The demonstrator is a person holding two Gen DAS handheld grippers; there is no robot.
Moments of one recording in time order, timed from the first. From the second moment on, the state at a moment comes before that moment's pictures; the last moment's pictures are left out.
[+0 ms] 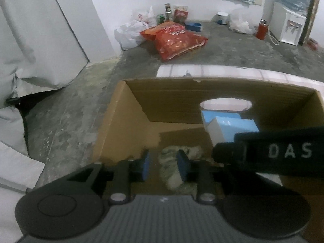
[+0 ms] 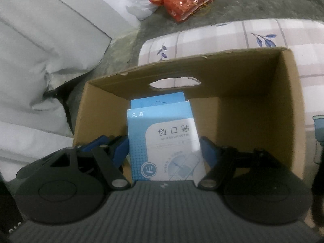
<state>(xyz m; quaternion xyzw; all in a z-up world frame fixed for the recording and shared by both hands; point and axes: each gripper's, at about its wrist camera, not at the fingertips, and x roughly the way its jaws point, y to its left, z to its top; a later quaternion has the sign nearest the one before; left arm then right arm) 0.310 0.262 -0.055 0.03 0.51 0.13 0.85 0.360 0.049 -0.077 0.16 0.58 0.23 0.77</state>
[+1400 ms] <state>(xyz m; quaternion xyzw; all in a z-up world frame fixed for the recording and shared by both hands) 0.265 0.316 -0.011 -0.07 0.45 0.18 0.87 0.376 0.078 -0.159 0.25 0.63 0.21 0.70</state>
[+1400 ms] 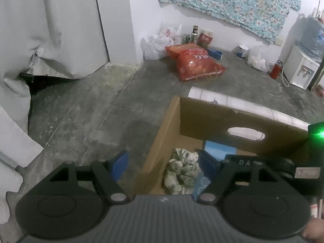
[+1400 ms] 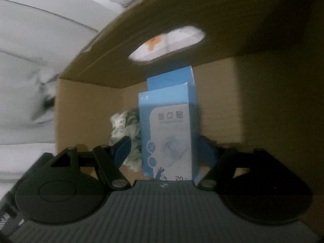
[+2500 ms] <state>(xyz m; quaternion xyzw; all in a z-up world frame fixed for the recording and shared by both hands) -0.012 0.132 0.102 -0.16 0.32 -0.07 0.93 0.072 -0.310 0.010 0.18 0.36 0.29 0.87</state>
